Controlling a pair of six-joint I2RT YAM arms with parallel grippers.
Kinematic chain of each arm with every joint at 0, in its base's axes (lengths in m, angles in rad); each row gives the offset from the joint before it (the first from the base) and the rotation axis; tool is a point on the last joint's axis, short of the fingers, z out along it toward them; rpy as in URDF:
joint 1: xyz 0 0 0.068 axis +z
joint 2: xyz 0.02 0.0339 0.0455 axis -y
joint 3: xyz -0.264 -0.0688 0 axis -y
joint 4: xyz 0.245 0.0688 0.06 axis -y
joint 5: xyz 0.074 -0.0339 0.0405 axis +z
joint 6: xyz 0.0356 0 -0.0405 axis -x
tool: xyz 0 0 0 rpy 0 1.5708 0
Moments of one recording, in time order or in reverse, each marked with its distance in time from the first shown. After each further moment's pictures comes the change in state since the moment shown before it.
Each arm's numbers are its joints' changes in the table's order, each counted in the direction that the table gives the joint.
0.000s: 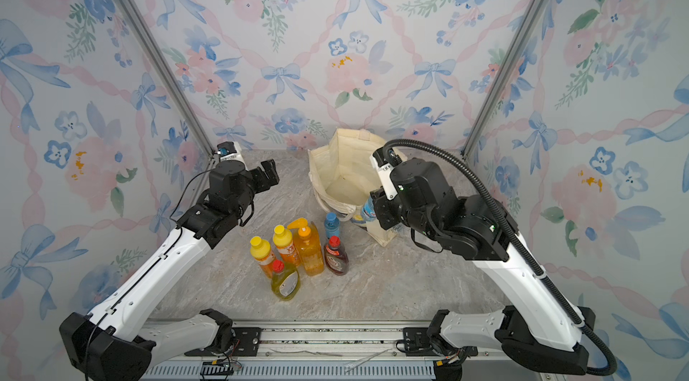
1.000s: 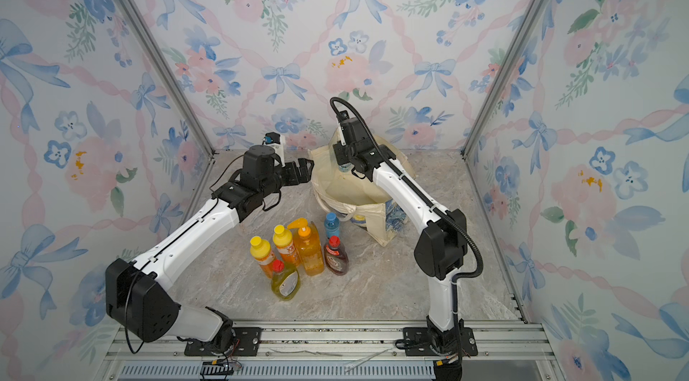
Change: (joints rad) left arm -0.048 -0.302 0.181 0.032 -0.359 -0.053; right arm -0.344 -0.737 0.084 0.710 0.158 0.113
